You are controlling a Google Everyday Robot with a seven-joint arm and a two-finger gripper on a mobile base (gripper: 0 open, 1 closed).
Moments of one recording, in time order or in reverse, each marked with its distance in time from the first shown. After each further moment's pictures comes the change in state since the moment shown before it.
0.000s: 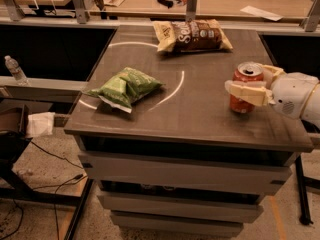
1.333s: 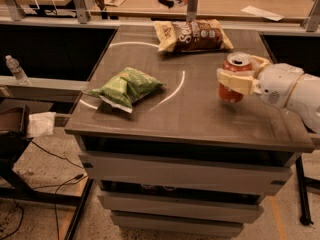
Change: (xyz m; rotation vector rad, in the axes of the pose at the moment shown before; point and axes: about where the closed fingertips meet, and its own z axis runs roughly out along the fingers) arm -0.018 0.001 0.032 -0.021 -0.065 0.008
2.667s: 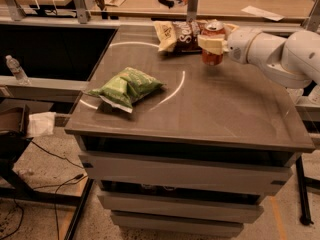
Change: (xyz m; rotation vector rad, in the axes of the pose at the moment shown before) arm -0.002 -0.102 0.133 0.068 0.035 -0.040
